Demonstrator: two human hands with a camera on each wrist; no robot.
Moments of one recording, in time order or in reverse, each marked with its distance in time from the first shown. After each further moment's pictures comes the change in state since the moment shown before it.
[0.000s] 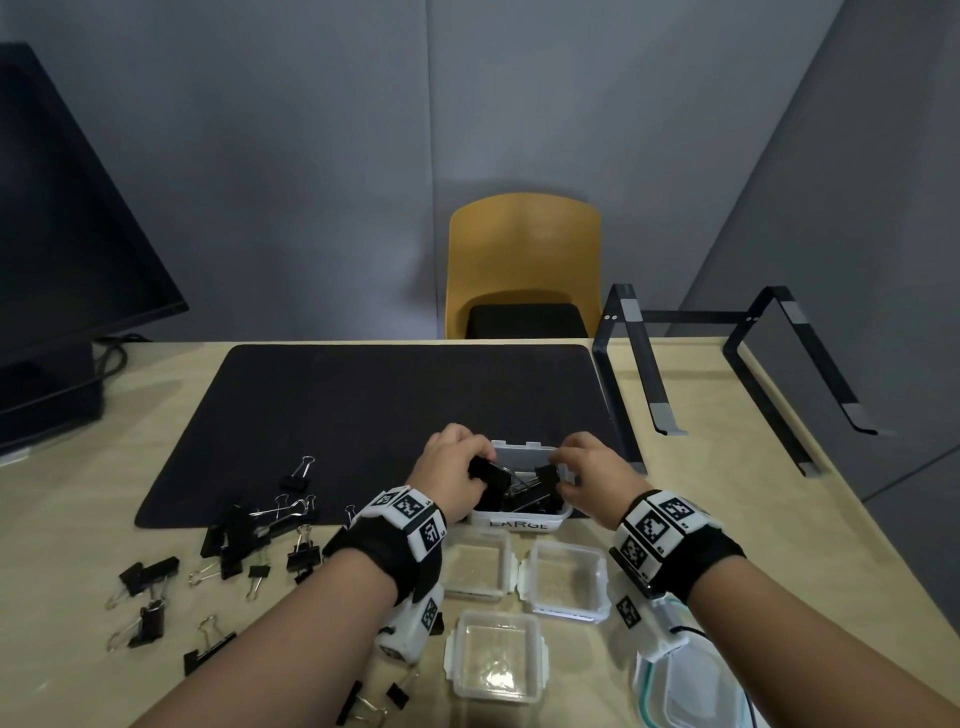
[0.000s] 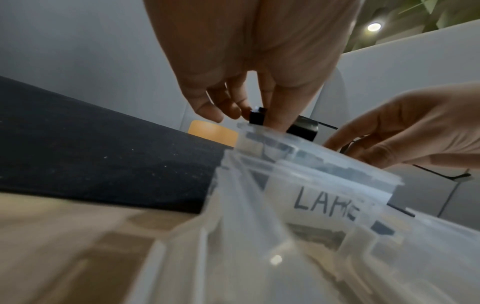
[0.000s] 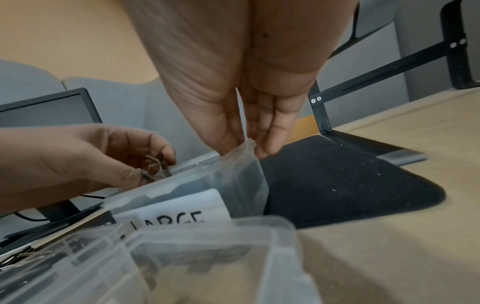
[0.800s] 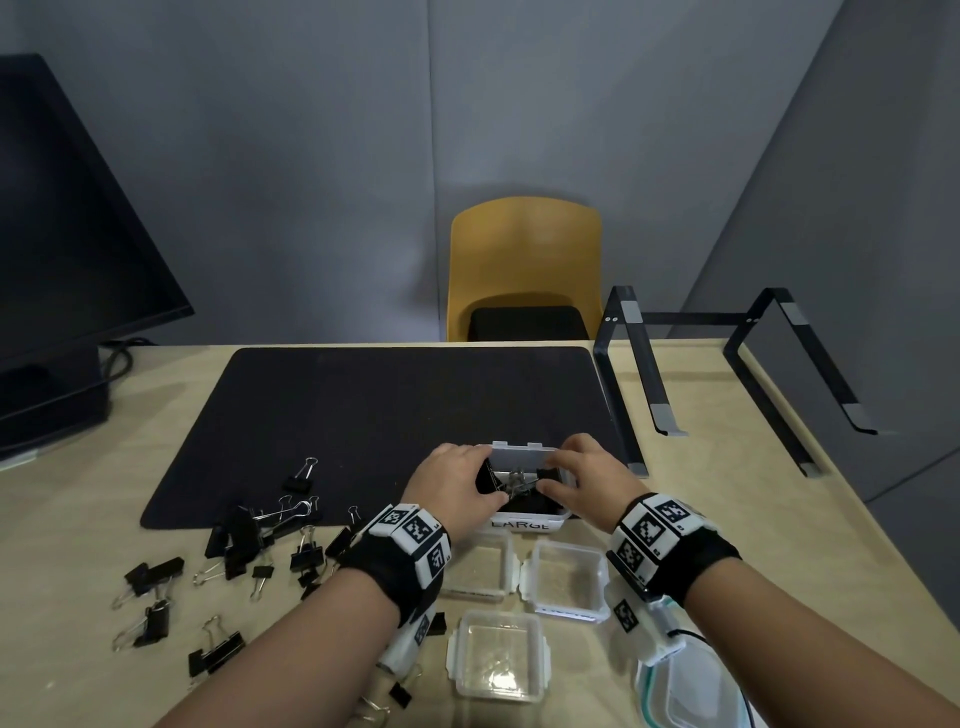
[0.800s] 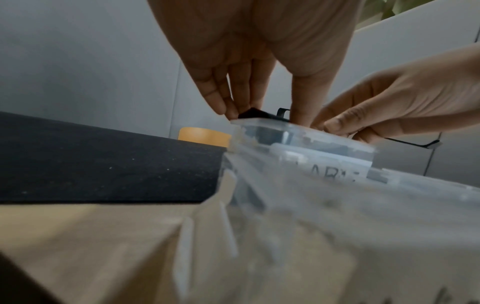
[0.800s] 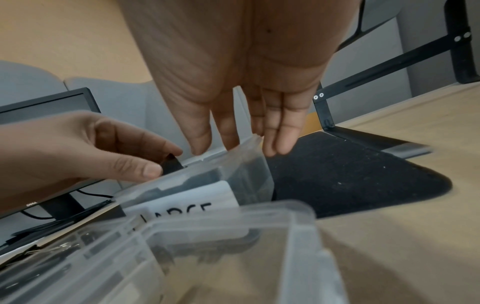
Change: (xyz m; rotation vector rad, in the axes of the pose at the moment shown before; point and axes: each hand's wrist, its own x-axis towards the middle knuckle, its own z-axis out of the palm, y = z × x) left_hand -0.014 0.011 -0.002 0.230 0.032 0.041; right_hand -0.008 -0.009 0.000 0.050 0.022 0.013
